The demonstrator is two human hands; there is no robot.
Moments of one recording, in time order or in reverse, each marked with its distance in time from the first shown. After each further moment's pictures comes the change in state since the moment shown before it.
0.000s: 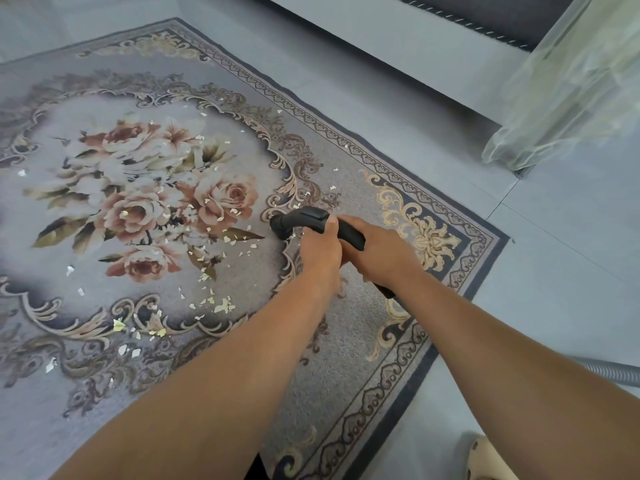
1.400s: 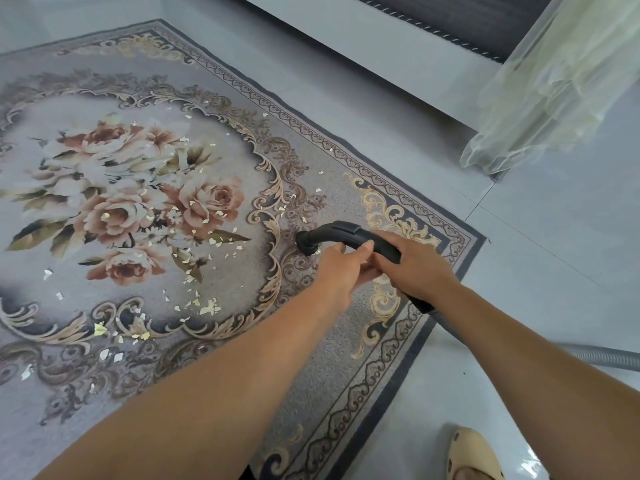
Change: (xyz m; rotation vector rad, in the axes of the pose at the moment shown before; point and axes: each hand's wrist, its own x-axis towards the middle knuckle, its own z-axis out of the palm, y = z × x) left_hand -0.034 -0.025 0.013 -0.032 -0.407 -0.102; right_hand -0.042 0.046 -0.034 0.012 -0.004 0.145
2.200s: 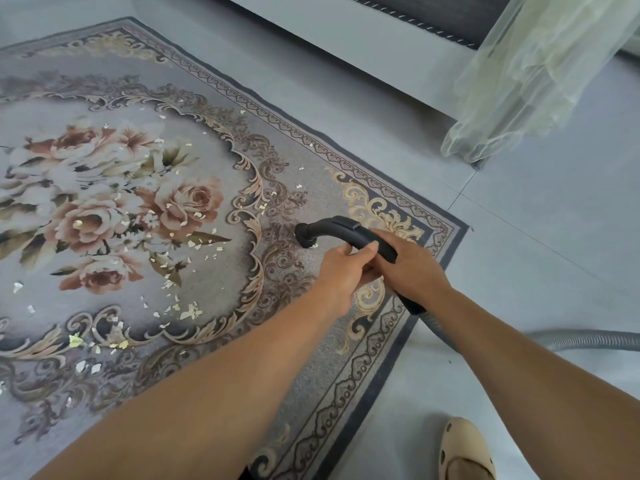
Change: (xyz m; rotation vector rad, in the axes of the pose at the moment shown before) left_hand 0.002 -0.024 0.024 0.065 -0.130 0.020; right_hand -0.010 0.029 0.004 0.099 0.082 0.080
